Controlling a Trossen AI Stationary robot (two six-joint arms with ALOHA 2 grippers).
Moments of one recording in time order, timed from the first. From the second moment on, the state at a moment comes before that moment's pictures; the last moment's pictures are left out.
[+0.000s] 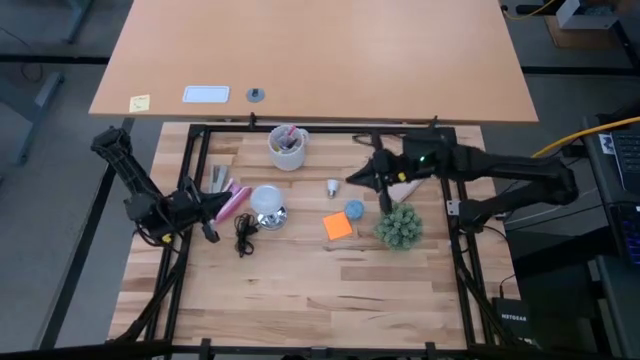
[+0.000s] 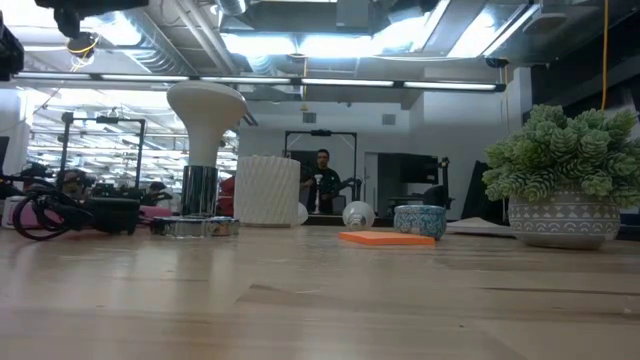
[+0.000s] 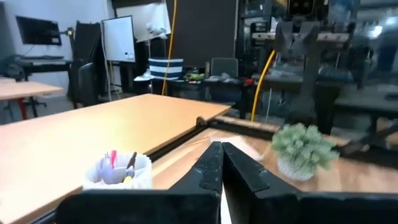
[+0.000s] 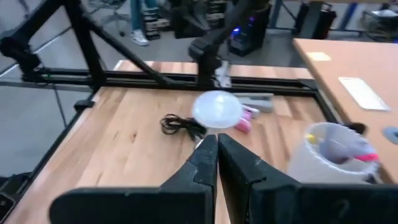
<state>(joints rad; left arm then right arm) -0.89 0.58 0.27 0.66 -1.44 0.30 -0.09 1.17 1.17 -0.34 -0.17 -0.08</state>
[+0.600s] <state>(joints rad) -0.57 0.58 0.27 0.68 -1.04 0.29 -0.03 1.45 0.96 0.28 -0.20 -0.03</state>
